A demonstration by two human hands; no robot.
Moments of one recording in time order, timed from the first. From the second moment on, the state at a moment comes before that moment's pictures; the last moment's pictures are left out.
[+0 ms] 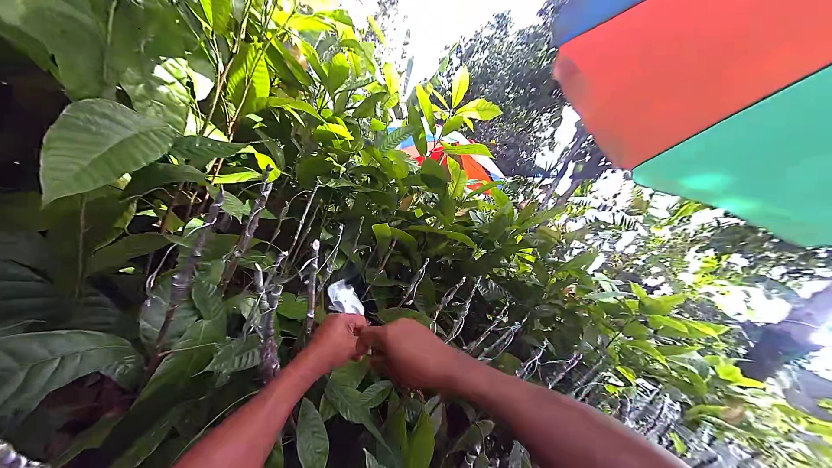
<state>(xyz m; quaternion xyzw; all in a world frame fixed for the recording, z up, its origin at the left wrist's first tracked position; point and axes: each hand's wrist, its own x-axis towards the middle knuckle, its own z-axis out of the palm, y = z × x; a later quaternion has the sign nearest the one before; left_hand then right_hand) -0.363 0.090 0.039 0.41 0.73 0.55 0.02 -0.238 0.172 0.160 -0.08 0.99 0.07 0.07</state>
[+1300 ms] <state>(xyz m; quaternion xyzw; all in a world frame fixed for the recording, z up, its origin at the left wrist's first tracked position) -0.344 0.103 0.039 0.47 0.68 0.54 -0.15 -0.202 0.195 0.212 -0.10 0.99 -0.13 0.01</state>
